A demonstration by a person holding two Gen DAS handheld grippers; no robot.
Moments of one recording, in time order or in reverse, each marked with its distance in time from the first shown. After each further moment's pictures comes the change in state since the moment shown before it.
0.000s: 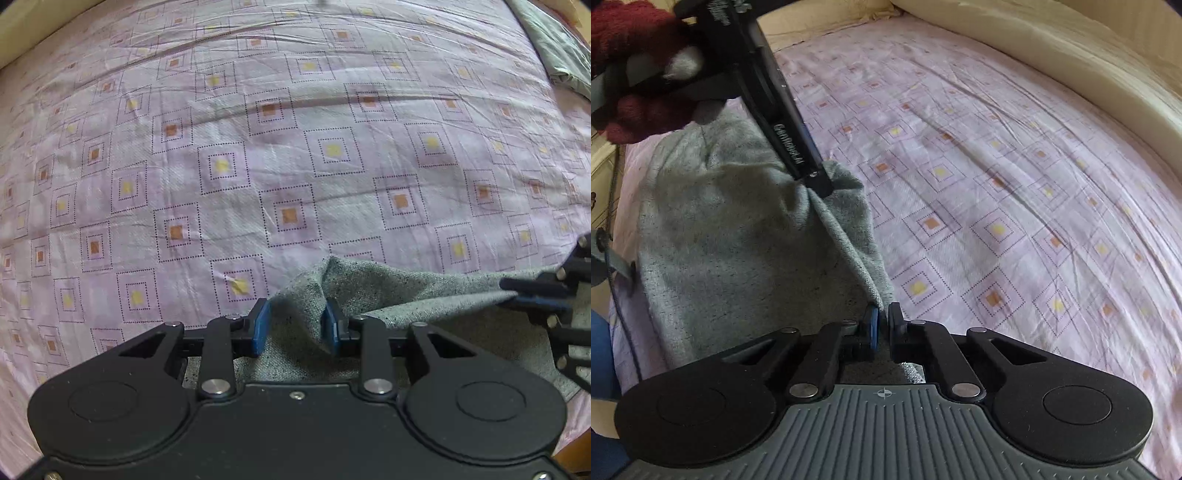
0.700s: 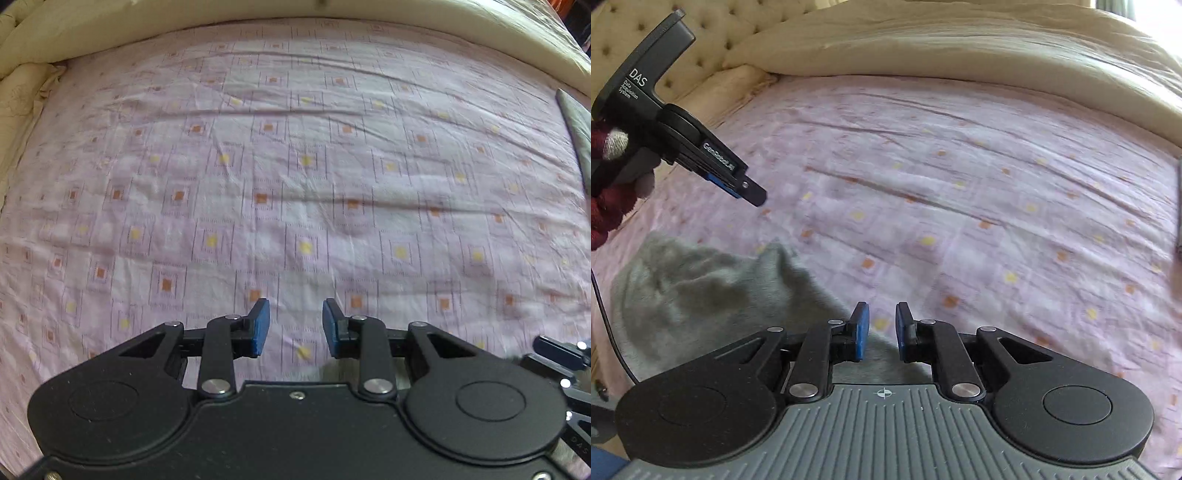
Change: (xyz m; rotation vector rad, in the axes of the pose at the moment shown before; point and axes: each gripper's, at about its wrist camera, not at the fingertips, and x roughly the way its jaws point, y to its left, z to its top) left arm -0.037 0.039 0.017 -0.189 -0.154 0.045; right arm -0.013 -0.022 -0.014 0.432 -0.155 -0.096
